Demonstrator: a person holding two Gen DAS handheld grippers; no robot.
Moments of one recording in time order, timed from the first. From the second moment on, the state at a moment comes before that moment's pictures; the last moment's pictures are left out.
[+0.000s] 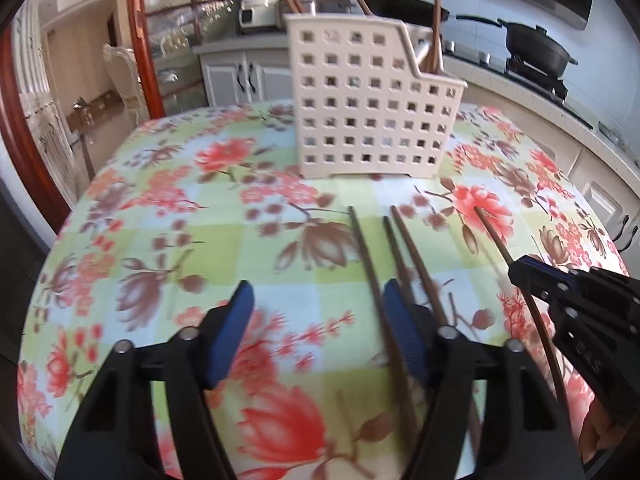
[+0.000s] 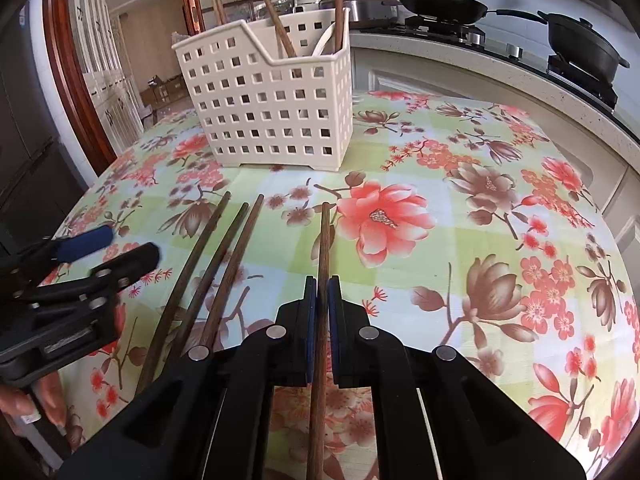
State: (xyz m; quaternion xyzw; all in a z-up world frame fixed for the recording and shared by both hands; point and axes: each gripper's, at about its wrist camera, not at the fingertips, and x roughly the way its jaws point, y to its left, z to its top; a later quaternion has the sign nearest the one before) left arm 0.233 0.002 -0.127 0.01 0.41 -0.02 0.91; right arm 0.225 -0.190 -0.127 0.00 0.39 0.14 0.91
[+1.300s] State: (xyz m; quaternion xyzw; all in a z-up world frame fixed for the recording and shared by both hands) left arm 0.242 0.002 -0.116 0.00 0.39 -0.04 0.92; right arm 0.221 -0.207 -0.124 0.03 0.38 0.15 0.91
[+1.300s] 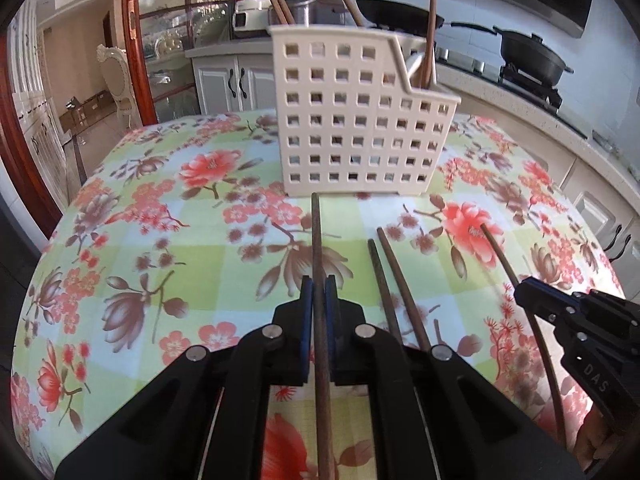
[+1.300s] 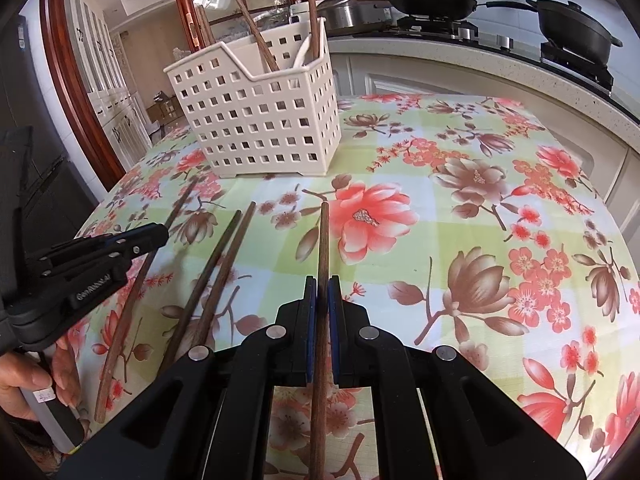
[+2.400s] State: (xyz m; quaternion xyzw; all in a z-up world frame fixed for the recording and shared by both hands) left arm 0.161 0.018 -0.019 0.00 0.24 -0.05 0.97; right arm 0.176 -0.194 -0.030 0.04 0.21 0.19 0.96
